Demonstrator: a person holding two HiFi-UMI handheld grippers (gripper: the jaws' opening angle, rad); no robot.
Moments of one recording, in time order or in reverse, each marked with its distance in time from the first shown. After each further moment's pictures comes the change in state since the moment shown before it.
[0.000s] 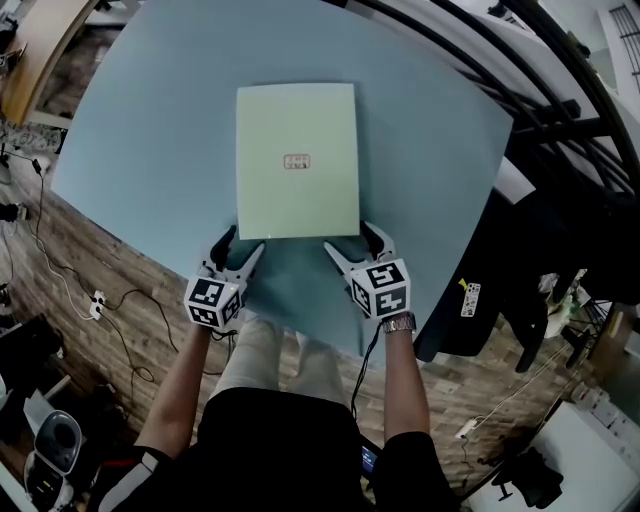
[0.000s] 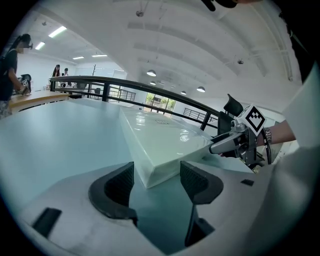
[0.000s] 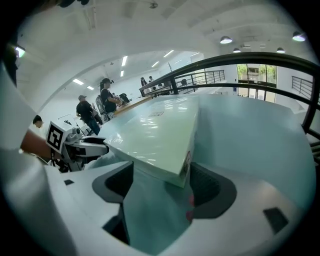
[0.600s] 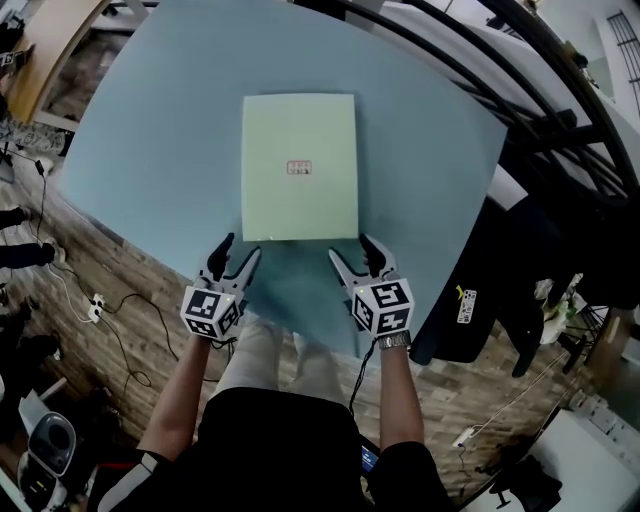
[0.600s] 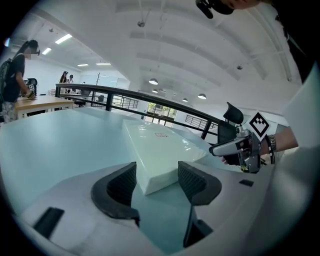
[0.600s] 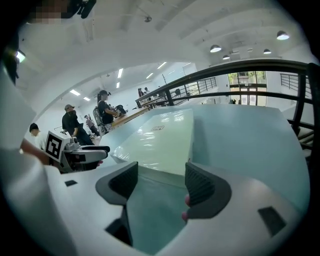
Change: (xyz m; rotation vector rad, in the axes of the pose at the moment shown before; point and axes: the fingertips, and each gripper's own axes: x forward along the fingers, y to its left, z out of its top) left arm -0.029 -0.009 0.024 -0.010 -0.097 0.025; right arm -0.036 0.014 0.016 0.062 -0.129 -0.034
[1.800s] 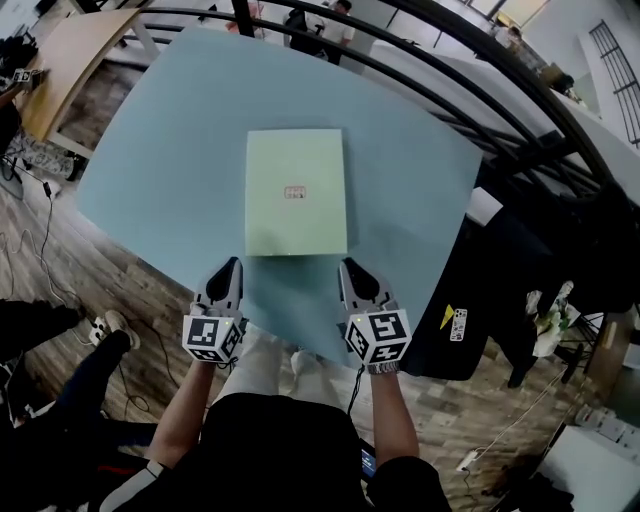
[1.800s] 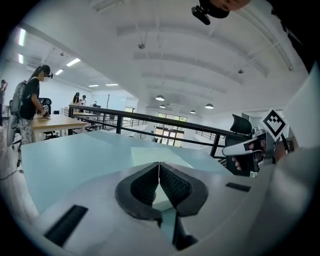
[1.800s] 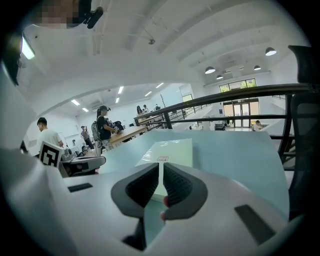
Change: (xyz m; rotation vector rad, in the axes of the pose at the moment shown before) left arm -0.055 -0.018 0.076 0.036 -0.194 0.147; right arm -0.072 0.035 0.072 -0.016 -0.234 -0.062
